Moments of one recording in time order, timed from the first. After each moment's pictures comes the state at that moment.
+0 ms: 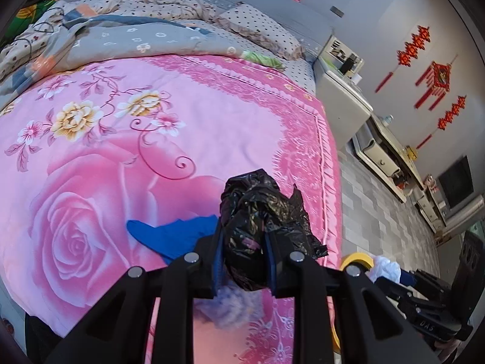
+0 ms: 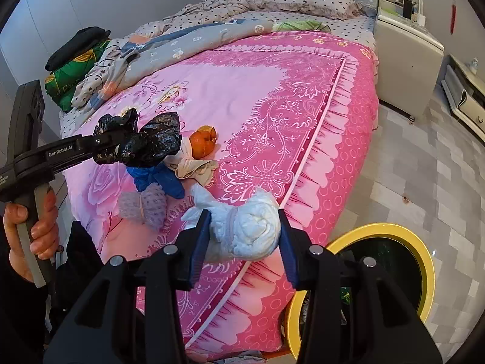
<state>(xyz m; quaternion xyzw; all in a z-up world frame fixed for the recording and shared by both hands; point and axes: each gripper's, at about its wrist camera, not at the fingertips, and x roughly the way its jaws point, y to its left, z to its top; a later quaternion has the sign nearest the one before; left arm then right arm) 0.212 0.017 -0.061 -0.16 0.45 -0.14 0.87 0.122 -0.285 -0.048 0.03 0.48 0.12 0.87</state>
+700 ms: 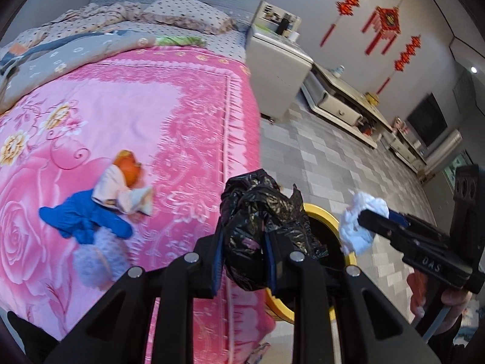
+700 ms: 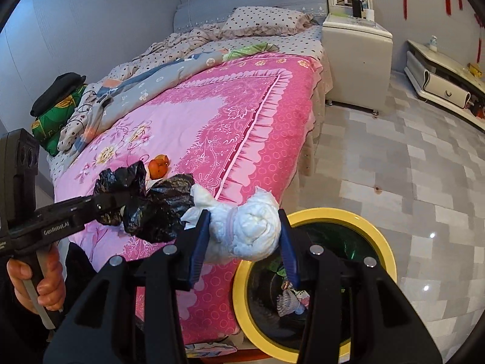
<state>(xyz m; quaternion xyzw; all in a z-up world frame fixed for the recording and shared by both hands) 0.147 -0.128 -0.040 -0.07 0.46 -0.26 0.84 0.061 -0.398 -0.016 0.09 0.43 0.05 0.90</state>
